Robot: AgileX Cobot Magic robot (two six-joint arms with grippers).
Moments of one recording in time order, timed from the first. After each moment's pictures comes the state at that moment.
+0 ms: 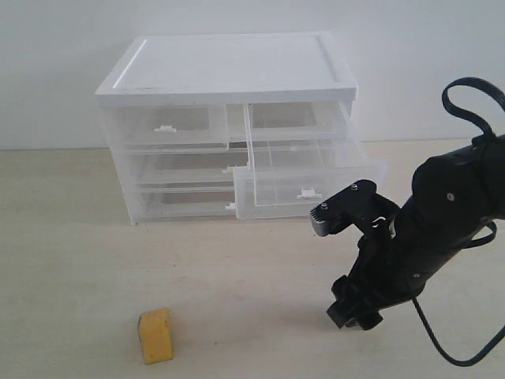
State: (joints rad) left arm -0.12 0.00 0.00 0.07 0.29 -0.04; right arm 0.51 1.69 -0.86 0.02 0.48 -0.21
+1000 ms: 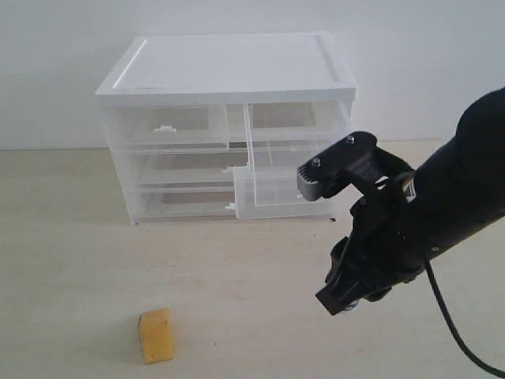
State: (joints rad) left arm -0.12 0.00 0.00 0.07 0.29 -0.04; right arm 0.62 1.42 -0.89 0.09 0.65 -0.25
